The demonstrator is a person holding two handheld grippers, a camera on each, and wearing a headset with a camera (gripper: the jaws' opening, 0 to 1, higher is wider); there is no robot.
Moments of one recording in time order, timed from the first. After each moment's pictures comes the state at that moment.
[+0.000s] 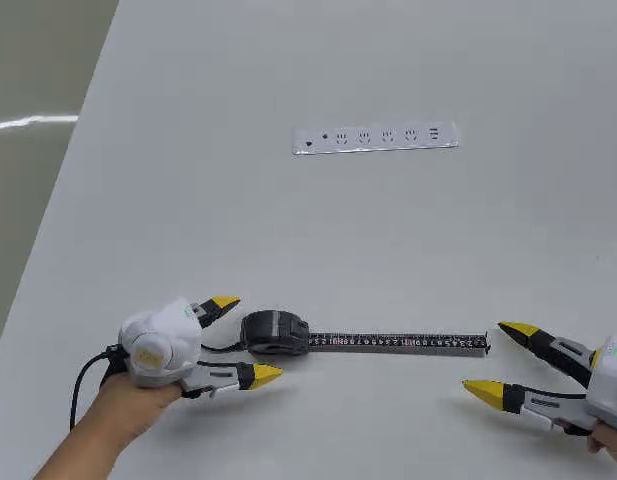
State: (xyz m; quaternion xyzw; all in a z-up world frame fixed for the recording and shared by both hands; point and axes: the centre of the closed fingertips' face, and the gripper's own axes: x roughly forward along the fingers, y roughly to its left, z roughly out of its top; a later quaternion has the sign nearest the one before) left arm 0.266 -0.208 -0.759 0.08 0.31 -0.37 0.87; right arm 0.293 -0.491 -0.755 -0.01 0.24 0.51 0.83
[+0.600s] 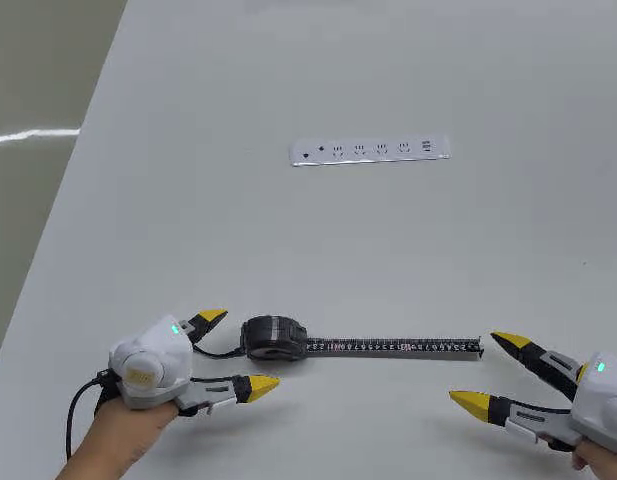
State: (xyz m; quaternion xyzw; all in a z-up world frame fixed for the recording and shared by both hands) left arm 0.255 -0.202 -0.748 0.05 0.30 -0.34 0.89; right arm 0.284 -0.488 -0.748 -0.01 0.23 0.48 0.84
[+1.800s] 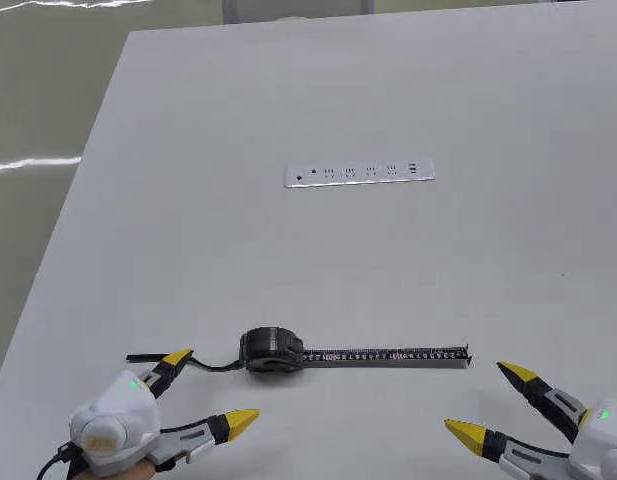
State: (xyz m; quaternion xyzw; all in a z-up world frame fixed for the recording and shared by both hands) left arm 0.207 -0.178 -0.728 0.00 0.26 -0.27 0.93; right arm 0.245 -0.497 -0.721 0.00 0.20 0.43 0.88
